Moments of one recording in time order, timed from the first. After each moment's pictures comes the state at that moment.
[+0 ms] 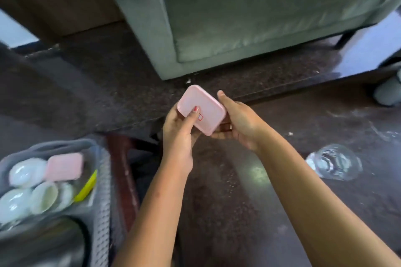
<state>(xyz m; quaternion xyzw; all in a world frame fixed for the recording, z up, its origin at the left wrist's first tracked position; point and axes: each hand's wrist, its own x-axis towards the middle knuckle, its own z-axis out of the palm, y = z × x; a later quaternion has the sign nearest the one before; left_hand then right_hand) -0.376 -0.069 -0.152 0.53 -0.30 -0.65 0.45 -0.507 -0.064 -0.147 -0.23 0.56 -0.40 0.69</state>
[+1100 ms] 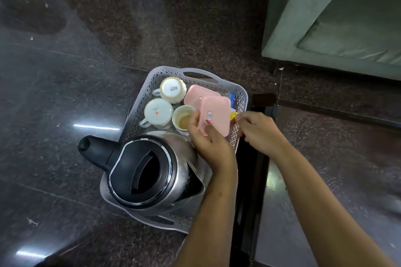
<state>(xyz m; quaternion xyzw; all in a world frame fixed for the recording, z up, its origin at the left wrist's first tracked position) -0.151 -0.021 -0.178 0.70 -0.07 -0.28 0.65 -0.229 -0.060 -0.164 -0.61 0.65 -0.07 0.45</state>
